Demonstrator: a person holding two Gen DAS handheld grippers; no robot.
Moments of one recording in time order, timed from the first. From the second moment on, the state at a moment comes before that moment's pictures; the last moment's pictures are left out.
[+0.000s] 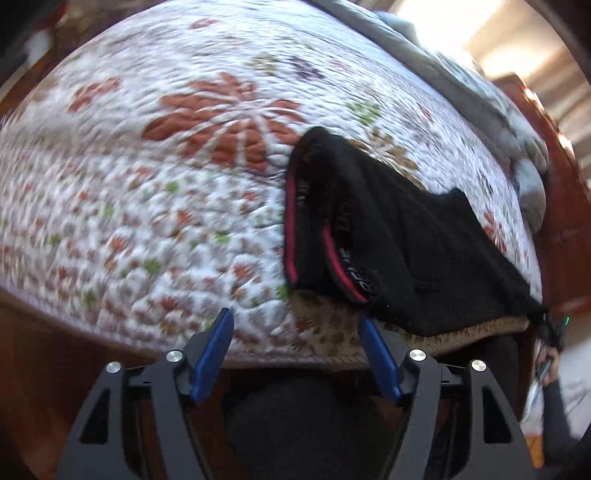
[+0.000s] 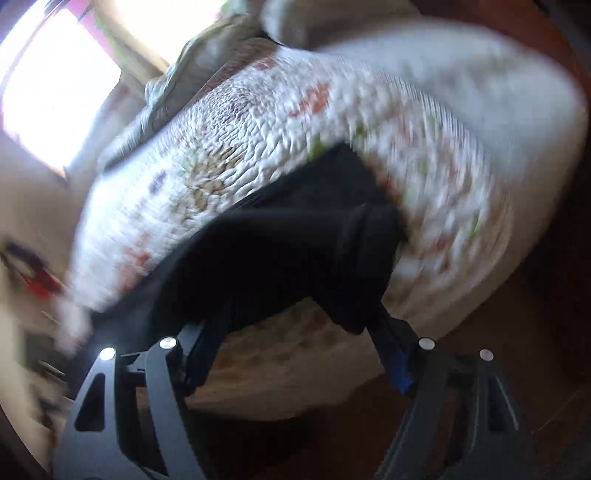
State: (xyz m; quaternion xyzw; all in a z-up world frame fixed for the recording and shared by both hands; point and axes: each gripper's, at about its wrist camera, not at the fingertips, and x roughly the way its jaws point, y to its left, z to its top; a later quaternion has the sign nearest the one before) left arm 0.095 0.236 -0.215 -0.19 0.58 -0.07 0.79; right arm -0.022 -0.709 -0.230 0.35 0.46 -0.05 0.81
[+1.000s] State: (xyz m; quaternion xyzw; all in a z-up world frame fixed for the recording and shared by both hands) left arm 0.134 0.183 -0.243 -0.34 0.60 -0.05 0.72; right arm -0.036 -0.732 -0.237 0.61 0.39 -0.07 0.69
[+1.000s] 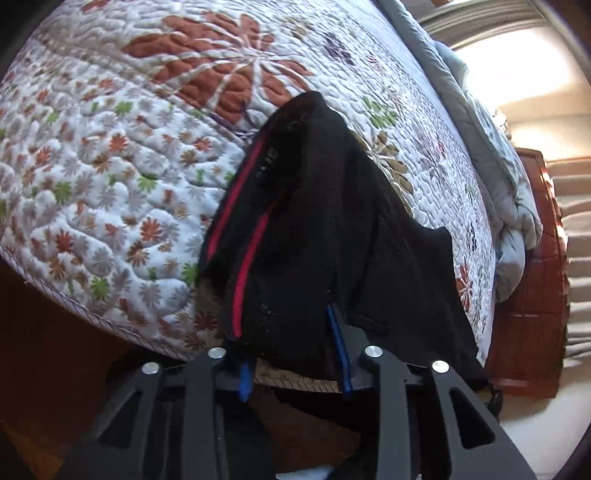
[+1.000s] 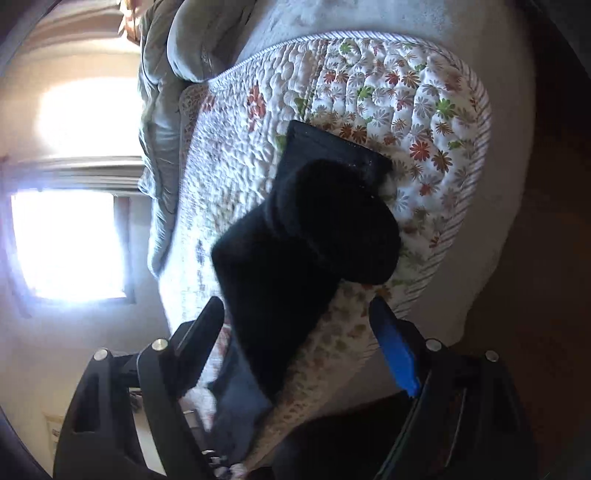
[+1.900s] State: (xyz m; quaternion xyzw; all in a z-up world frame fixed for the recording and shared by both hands) left arm 0.150 0.210 -0.149 -0.40 0.41 -0.15 0.81; right arm 0.073 -0.710 -0.091 0.43 0.34 -0.01 0.84
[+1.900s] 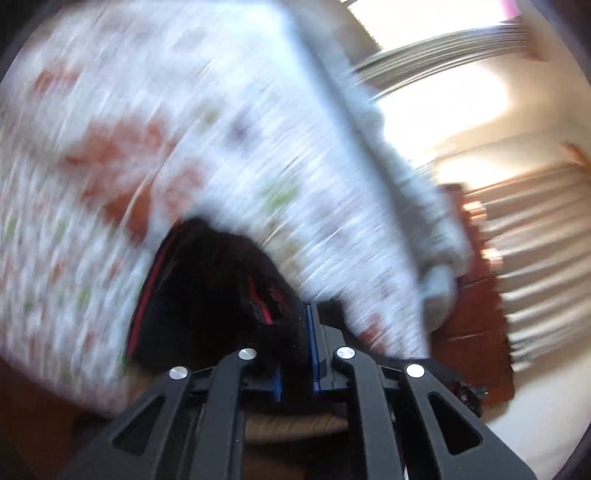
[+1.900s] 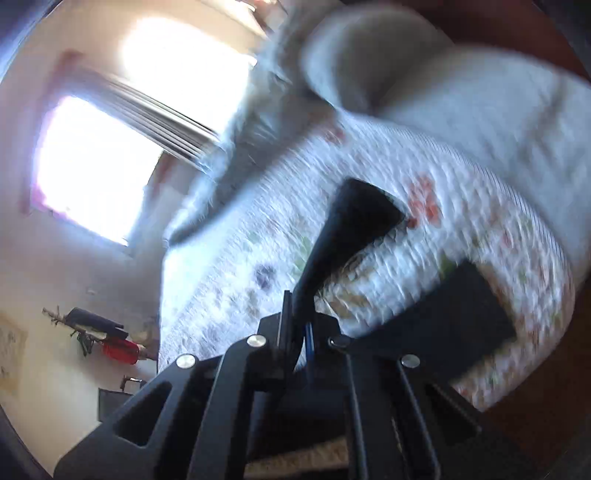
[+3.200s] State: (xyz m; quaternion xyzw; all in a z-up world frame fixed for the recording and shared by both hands) left arm 0.147 0.216 -0.261 -0.40 0.53 -0.07 0.75; right arm 0.035 -0.764 -0.263 0.53 0.43 -0.10 0.72
